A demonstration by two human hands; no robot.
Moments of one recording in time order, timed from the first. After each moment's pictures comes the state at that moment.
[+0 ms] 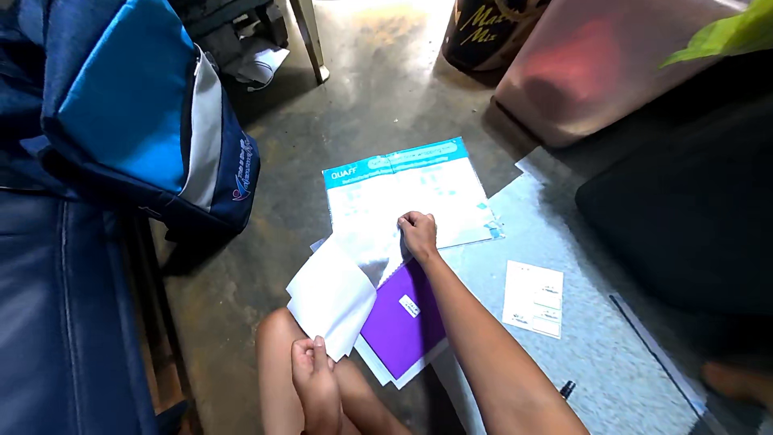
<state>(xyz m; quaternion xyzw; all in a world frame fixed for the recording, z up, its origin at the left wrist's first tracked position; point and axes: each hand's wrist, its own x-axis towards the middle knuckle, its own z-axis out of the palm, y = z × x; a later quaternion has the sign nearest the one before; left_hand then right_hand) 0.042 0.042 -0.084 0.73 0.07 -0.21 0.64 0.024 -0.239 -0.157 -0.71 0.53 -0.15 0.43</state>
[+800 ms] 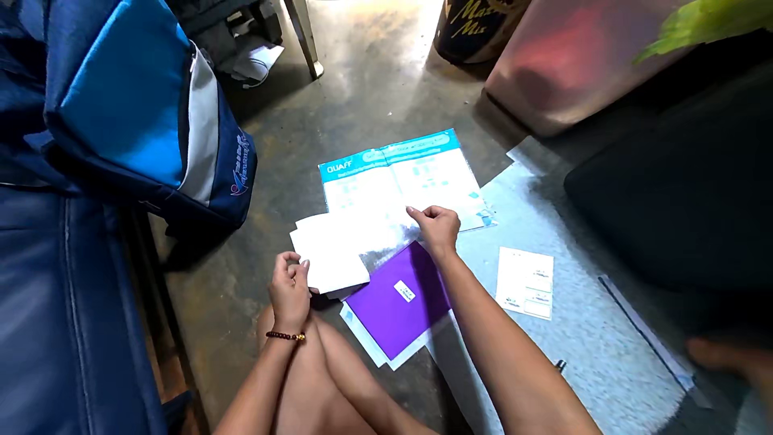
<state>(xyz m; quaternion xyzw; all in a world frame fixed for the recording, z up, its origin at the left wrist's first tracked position) 0.143 -0.002 -0.078 0.80 -0.22 -0.21 0.52 -0.010 -0.235 -0.132 -0.65 0.58 -0.24 0.43</state>
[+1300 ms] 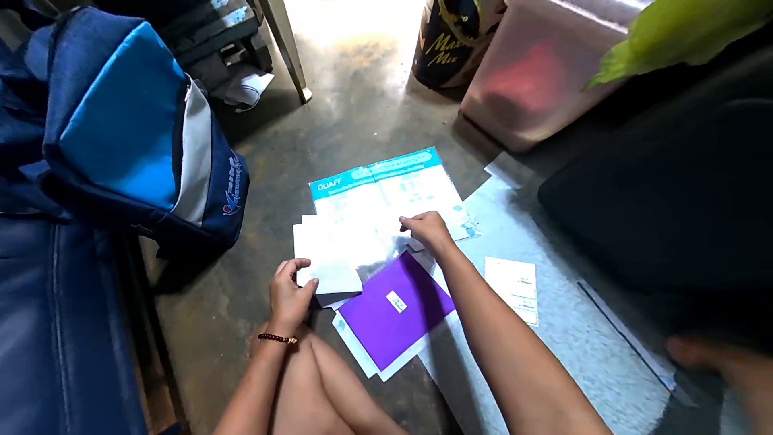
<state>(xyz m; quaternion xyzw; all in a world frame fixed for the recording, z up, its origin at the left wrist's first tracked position) 0.162 -0.019 -0.074 0.82 -0.35 -0.21 0.39 -0.007 -0.265 -0.103 -0.64 0.60 -0.05 0.48</state>
